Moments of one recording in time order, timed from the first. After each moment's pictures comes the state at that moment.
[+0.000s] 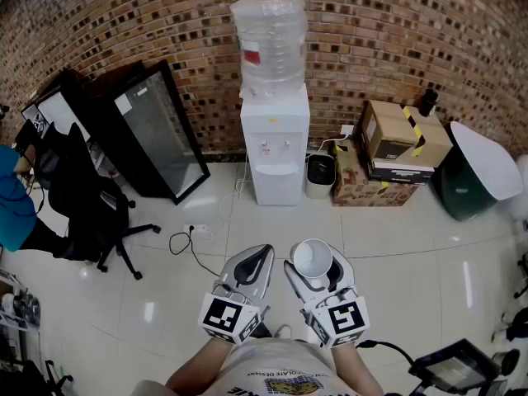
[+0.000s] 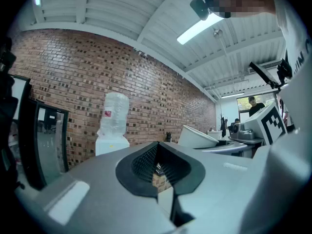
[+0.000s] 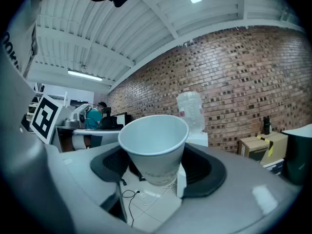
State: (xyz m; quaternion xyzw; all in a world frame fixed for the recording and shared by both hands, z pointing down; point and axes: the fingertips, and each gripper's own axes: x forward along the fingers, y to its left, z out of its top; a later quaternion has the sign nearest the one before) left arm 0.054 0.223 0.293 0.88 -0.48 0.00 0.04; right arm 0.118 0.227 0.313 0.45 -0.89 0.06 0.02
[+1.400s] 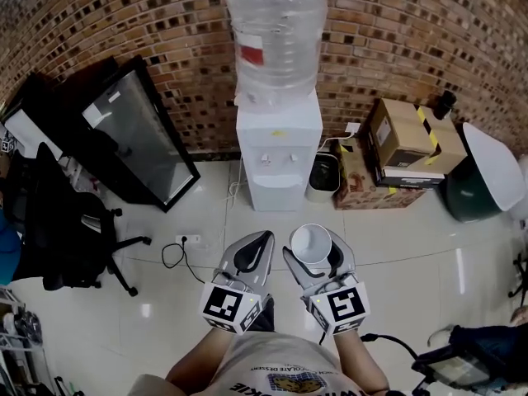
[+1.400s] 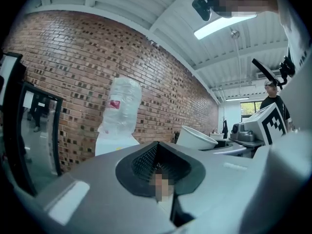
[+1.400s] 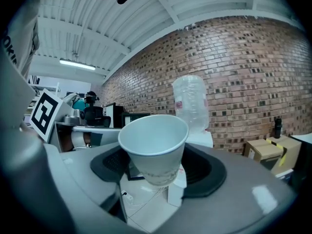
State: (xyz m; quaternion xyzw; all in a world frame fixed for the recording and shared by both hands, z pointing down) left arm 0.004 0.012 0.321 0.88 -0.46 -0.01 0.08; right arm 0.066 0.017 0.339 0.46 -0.88 0.06 0.06
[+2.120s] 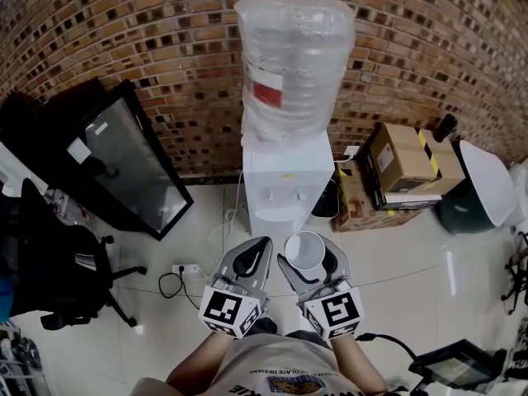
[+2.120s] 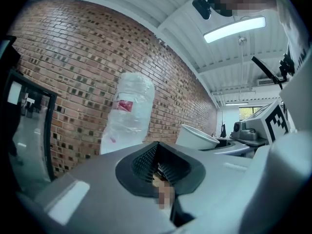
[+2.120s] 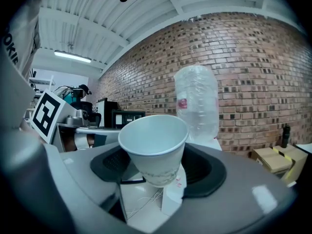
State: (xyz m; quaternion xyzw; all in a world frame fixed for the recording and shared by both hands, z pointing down) left arm -0.054 -0.119 0.320 0.89 -0.44 -0.03 0.09; right arm 0.000 -0.108 0.330 0.47 -0.88 0.04 0.09
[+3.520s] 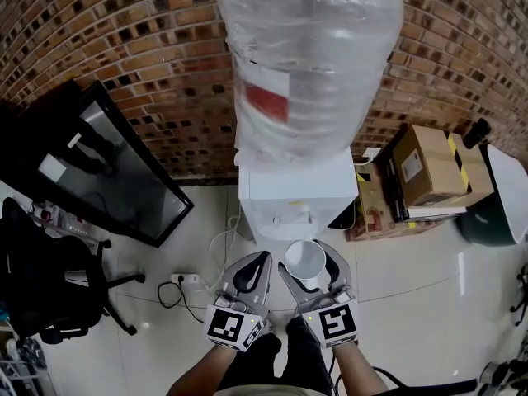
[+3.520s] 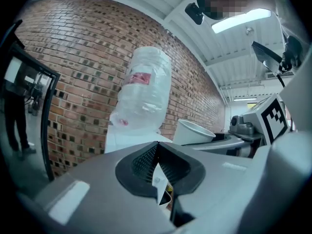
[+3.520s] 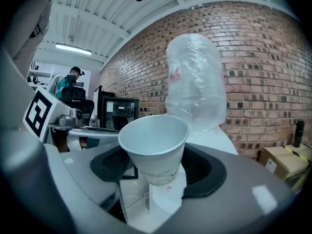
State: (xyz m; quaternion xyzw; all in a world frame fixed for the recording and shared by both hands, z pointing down) left arm -0.050 -0.227 0.417 0.87 -0.48 -0.01 0.10; right arm 0.006 -0.228 0.420 0.46 -0.88 0.04 0.11
